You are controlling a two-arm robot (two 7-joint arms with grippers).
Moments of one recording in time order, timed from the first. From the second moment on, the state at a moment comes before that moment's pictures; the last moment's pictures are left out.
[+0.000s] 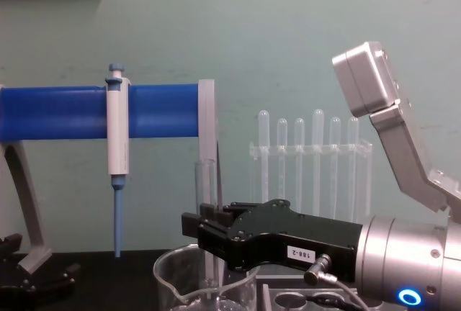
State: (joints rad) left arm -0.20 0.60 0.45 -1.41 -0.25 -0.12 0.03; right arm 0.40 0.30 -0.57 -1.36 0.37 -0.09 0.56
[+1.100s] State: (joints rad) left arm -0.20 0.60 0.45 -1.41 -0.25 -0.12 0.03; right arm 0.40 0.30 -0.57 -1.36 0.37 -0.09 0.56
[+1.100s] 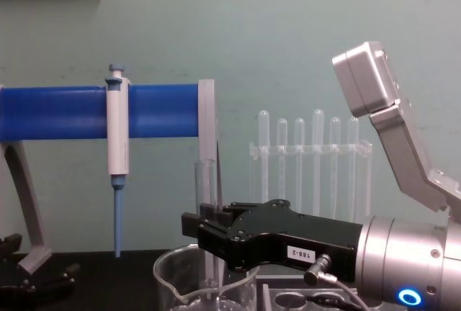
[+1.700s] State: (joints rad) left arm -0.20 0.60 0.45 -1.41 -0.25 -0.12 0.03; right arm 0.40 0.30 -0.57 -1.36 0.37 -0.09 0.56
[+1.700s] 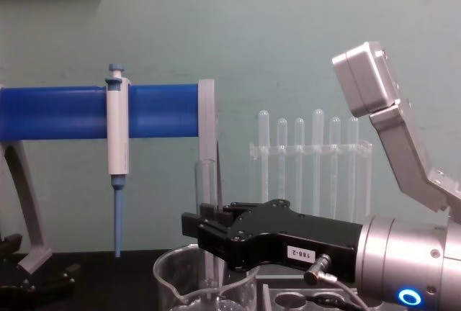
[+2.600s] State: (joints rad) left arm -0.20 0.60 0.45 -1.41 -0.25 -0.12 0.03; right arm 0.40 0.30 -0.57 -1.36 0.37 -0.09 0.56
